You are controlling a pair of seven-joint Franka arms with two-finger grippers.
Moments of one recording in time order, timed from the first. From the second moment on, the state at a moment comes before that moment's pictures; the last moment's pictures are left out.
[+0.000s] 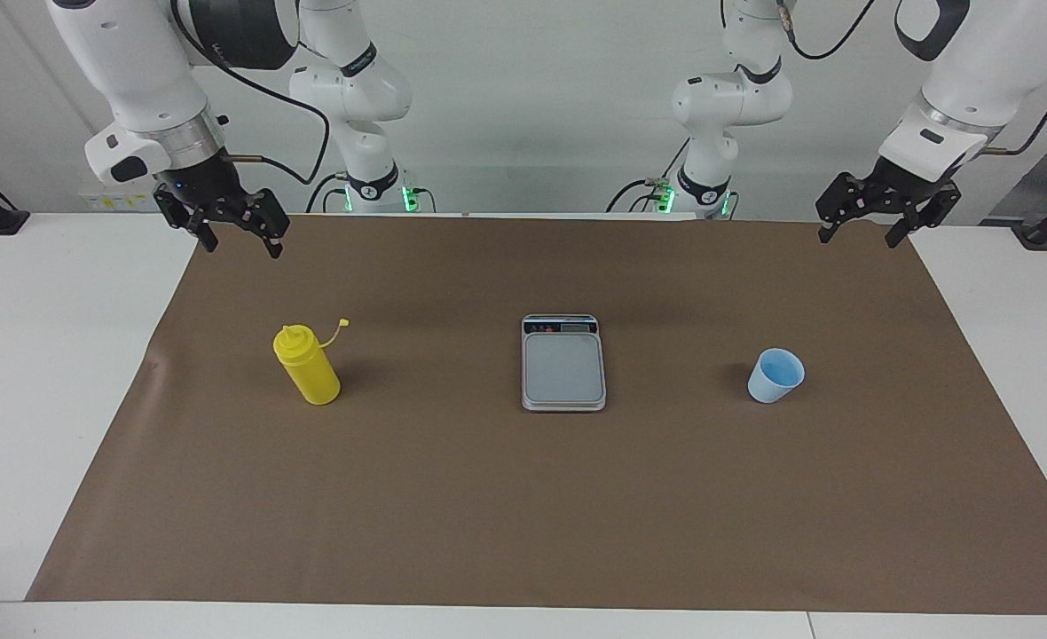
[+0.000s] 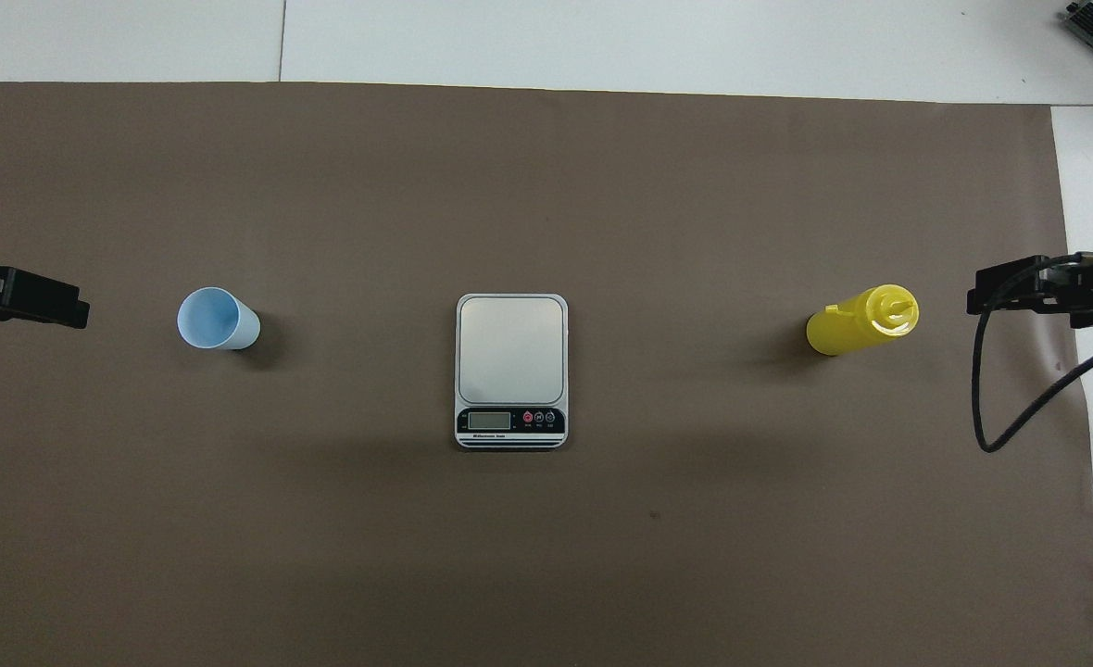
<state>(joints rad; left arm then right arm) 0.03 -0.03 -0.08 -1.57 -0.03 1.53 0.08 -0.07 -0.03 0.03 -1.65 0.01 1.64 0.10</state>
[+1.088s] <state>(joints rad) 0.06 0.10 -0.07 -1.82 -0.03 1.93 -0.02 -0.07 -0.03 0.04 -1.65 0.01 1.63 0.15</state>
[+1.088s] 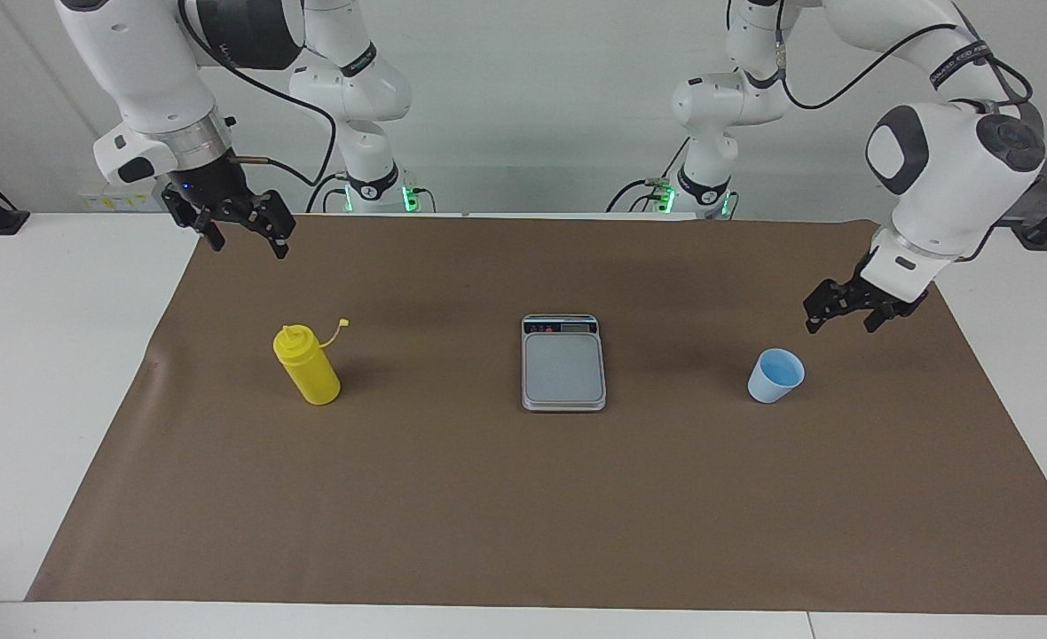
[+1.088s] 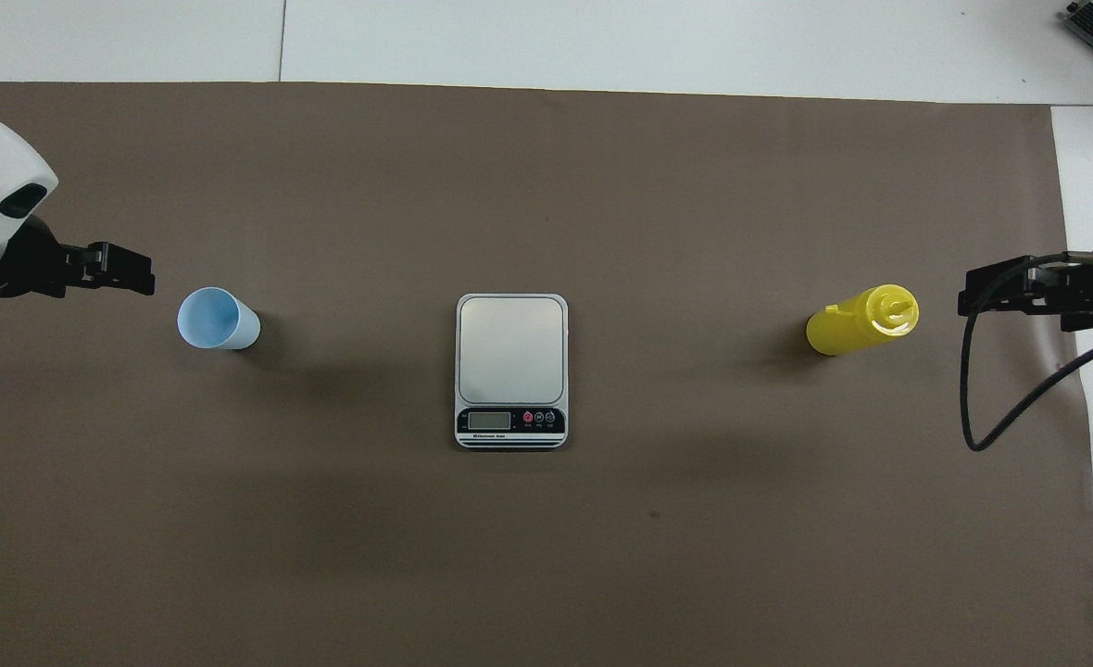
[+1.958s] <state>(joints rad) 0.06 0.14 -0.08 -2.04 -0.03 2.21 -0.12 -0.07 -0.03 0.05 -1.65 0.01 1.63 0.15</state>
